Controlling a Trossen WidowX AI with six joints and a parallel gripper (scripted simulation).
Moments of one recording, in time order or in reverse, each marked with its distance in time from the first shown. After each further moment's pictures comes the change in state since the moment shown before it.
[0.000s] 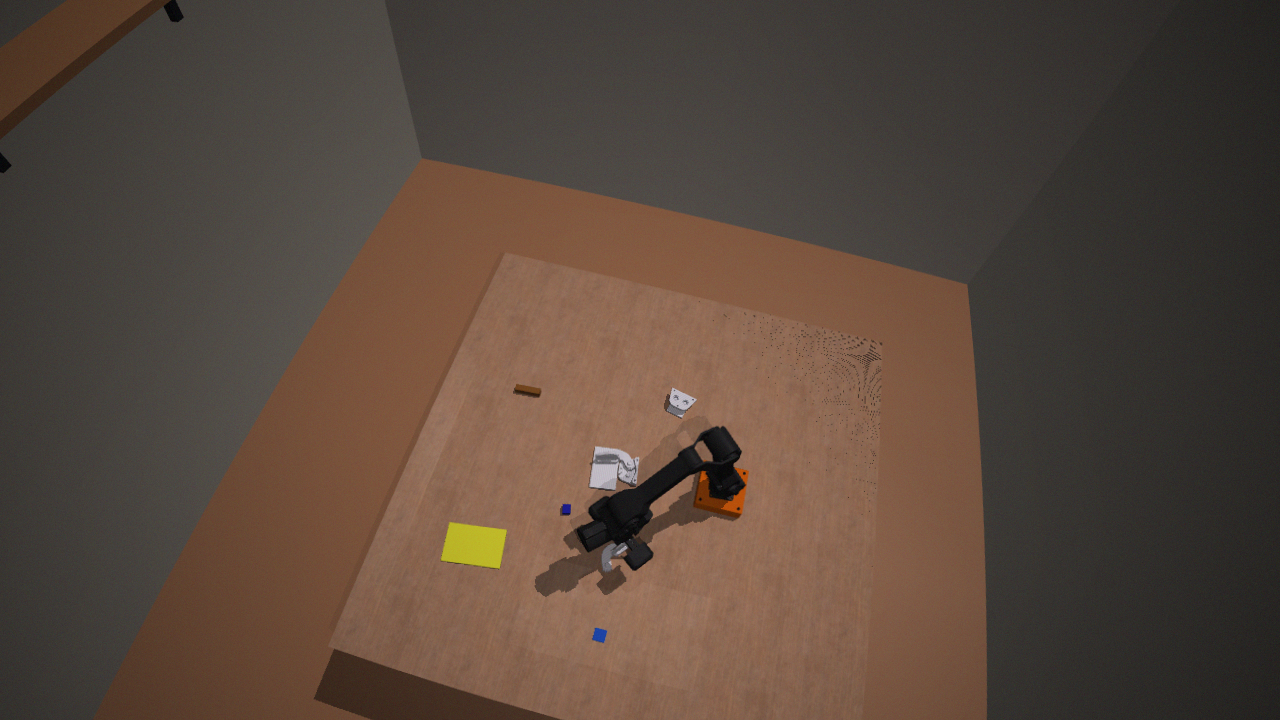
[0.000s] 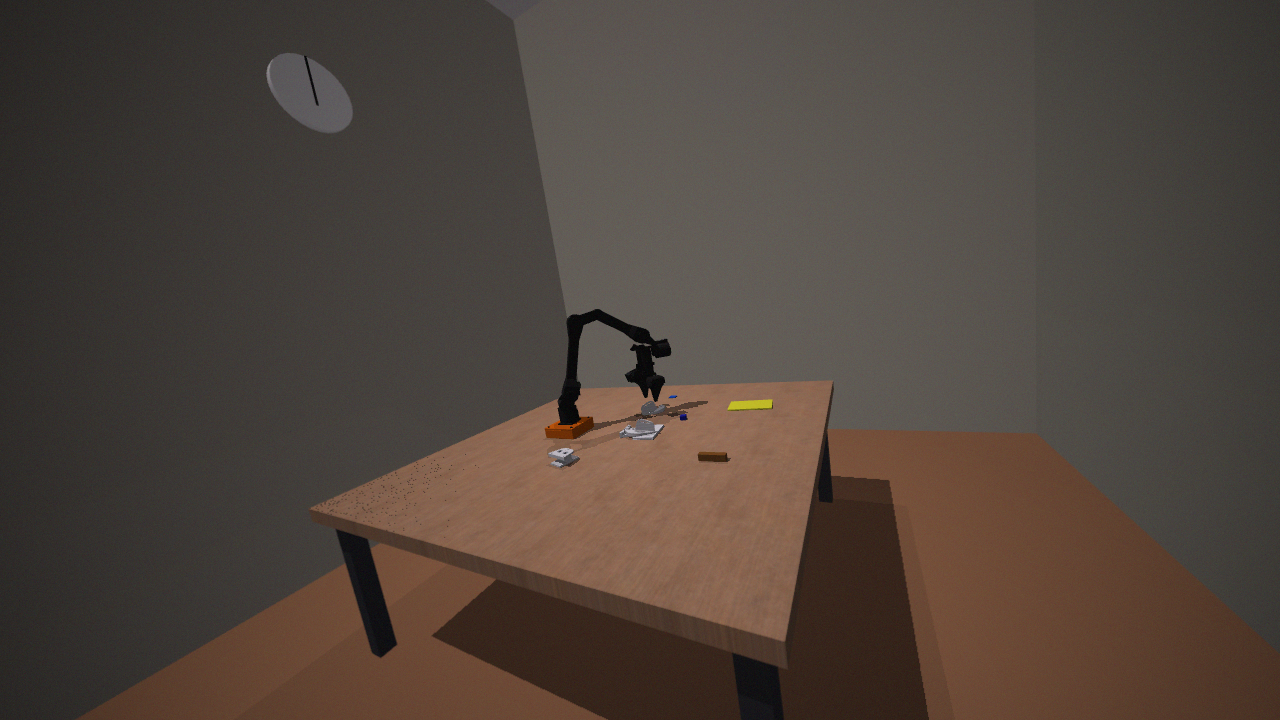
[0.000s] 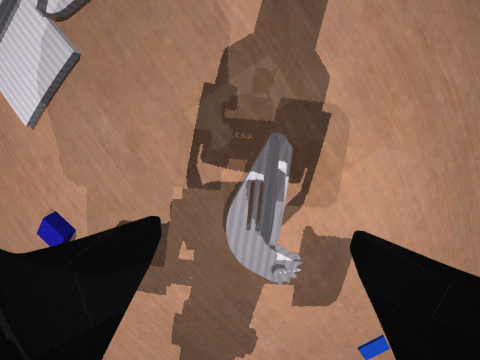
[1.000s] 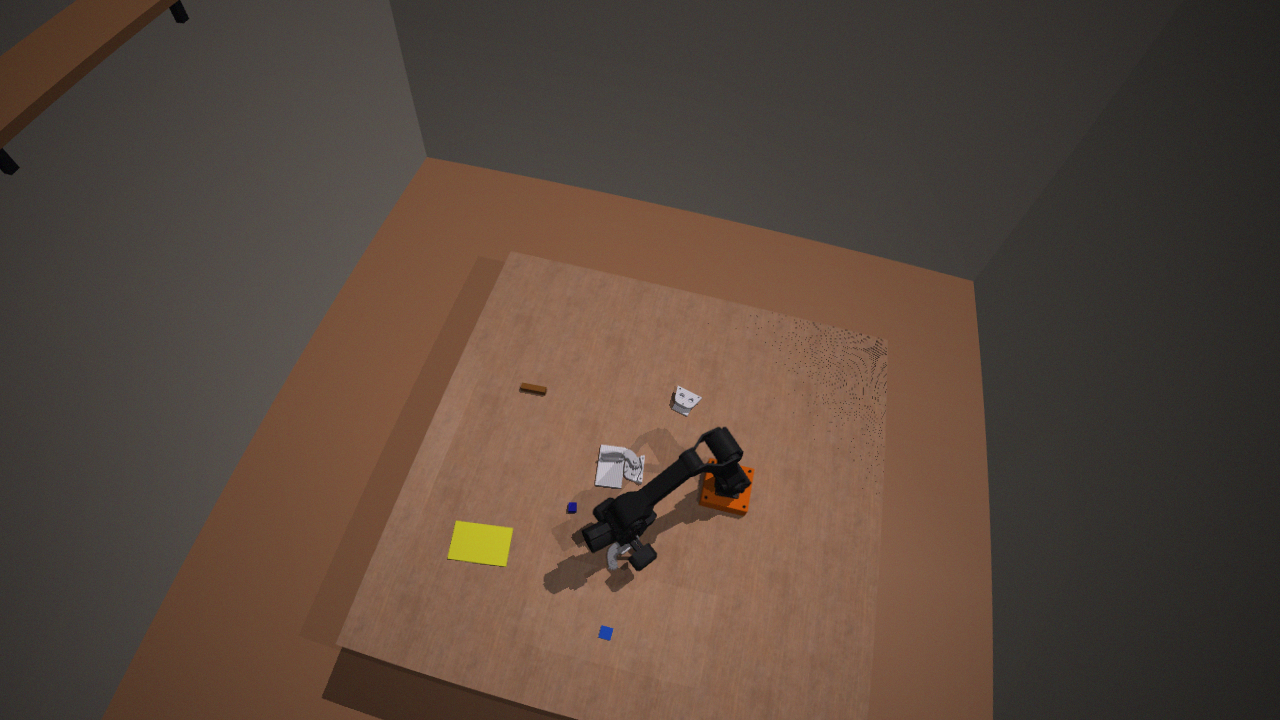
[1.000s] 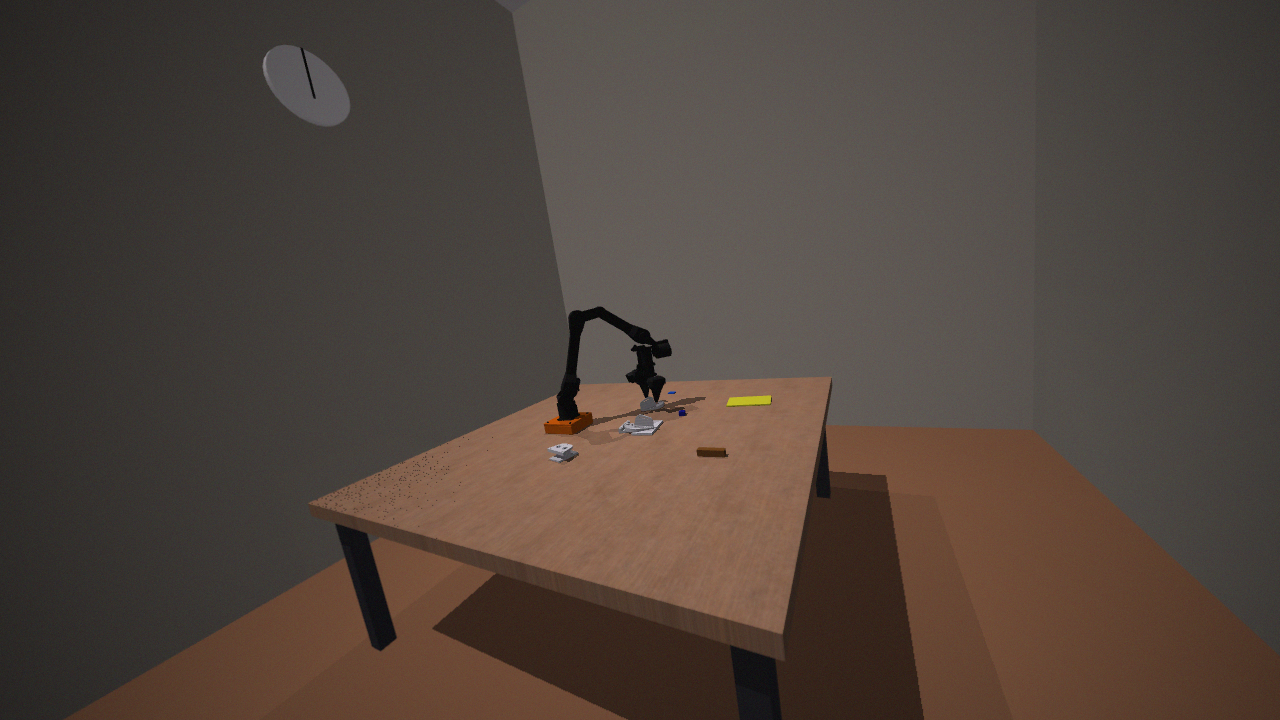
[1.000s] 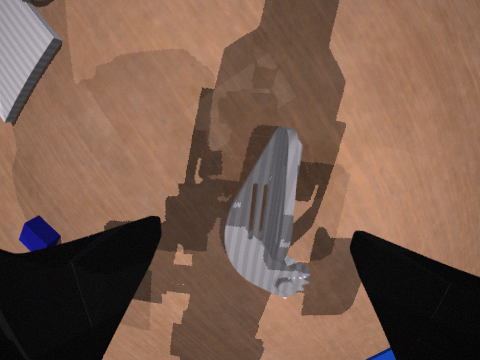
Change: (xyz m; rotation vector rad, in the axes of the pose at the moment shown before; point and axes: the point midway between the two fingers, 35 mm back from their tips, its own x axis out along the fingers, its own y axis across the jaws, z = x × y) arm 0.019 0.000 -0.004 0.000 0.006 0.001
